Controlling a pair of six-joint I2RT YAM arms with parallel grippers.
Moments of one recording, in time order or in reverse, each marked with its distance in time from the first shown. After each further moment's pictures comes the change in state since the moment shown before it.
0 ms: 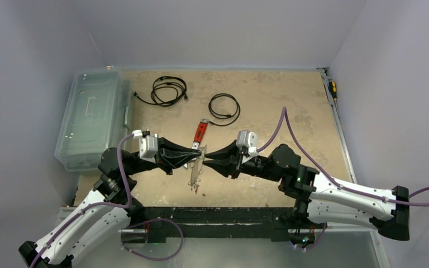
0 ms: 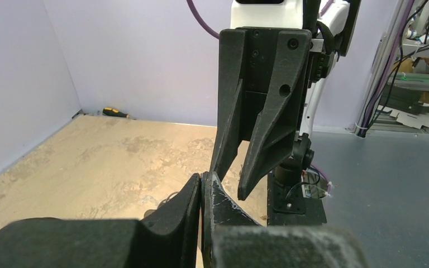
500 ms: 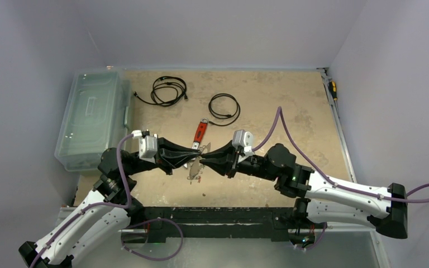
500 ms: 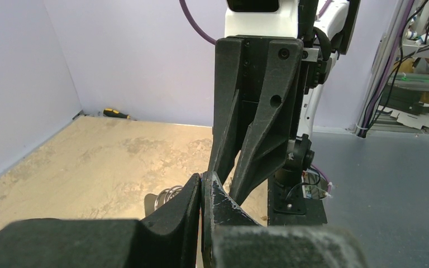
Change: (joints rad) left arm 0.001 -0.002 0.000 0.003 0.000 0.000; right arm 0.000 0.041 -0.004 0.049 -0.001 0.000
